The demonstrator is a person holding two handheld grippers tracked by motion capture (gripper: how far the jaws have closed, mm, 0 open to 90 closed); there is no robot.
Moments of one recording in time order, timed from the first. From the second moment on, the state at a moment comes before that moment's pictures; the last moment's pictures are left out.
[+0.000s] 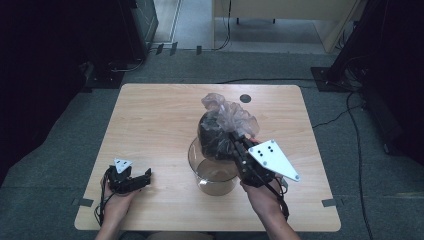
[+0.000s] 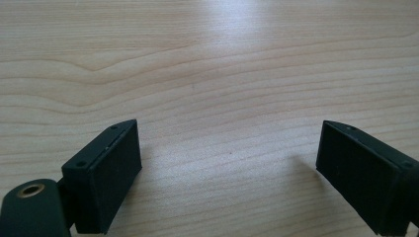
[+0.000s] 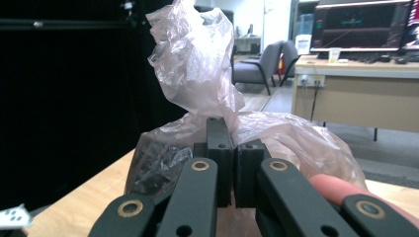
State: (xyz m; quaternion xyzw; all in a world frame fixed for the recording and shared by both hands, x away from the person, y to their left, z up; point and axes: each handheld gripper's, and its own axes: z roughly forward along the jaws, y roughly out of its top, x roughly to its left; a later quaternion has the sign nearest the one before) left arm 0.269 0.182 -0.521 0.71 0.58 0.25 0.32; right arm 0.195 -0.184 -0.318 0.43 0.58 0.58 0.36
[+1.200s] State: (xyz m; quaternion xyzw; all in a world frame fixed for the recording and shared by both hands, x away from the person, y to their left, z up) left arm 0.270 0.179 -0.521 0.71 0.58 0.25 0.31; right arm 0.297 -0.274 -0.409 0.55 0.55 0.51 0.37
